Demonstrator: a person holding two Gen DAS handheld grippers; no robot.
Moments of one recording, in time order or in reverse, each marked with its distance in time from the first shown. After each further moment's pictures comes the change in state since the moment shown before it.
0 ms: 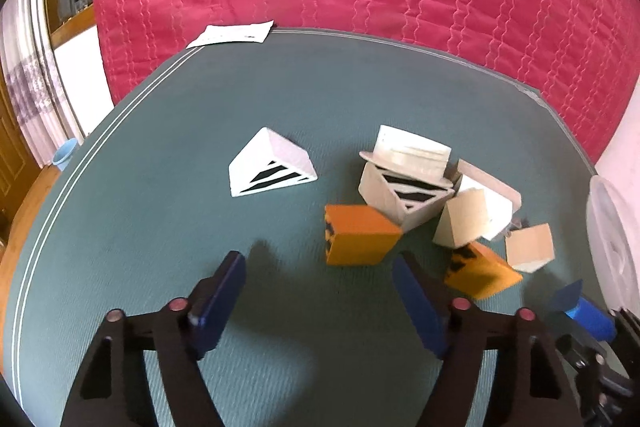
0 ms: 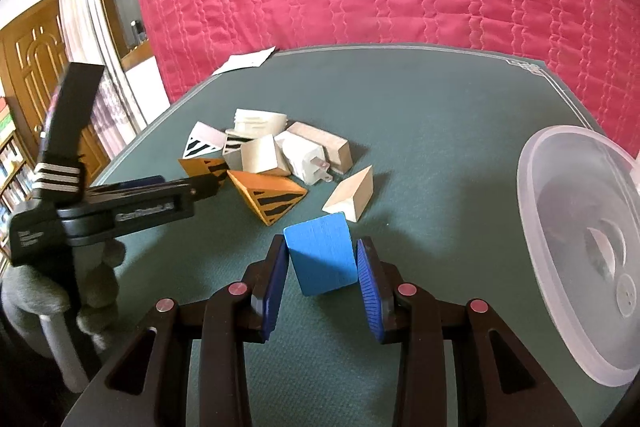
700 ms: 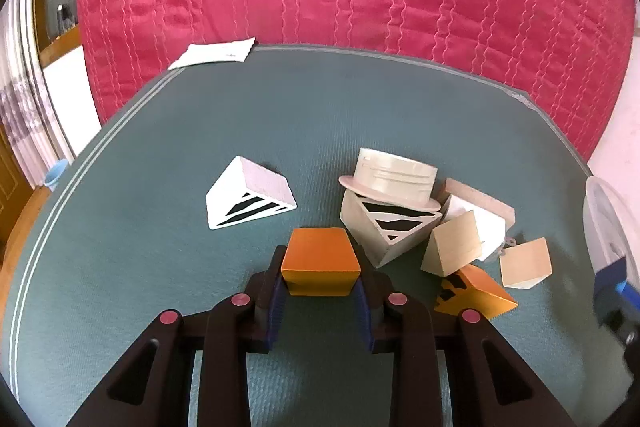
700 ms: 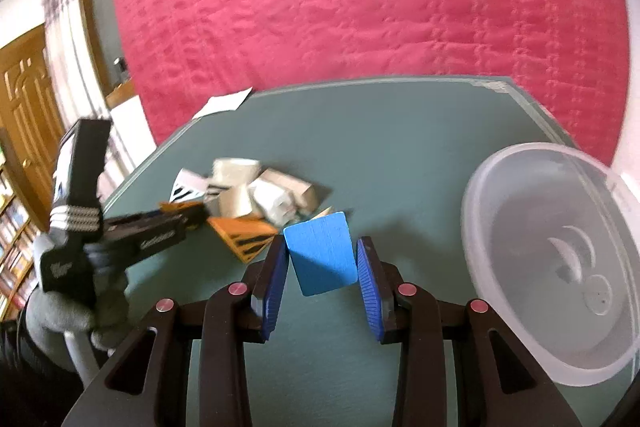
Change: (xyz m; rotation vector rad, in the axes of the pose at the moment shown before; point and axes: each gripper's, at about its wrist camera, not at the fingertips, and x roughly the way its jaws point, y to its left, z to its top) left arm 0.001 -0.010 0.009 0.052 -0.069 -0.027; right arm -0.030 -0.017 0.005 0.078 -0.135 -0.072
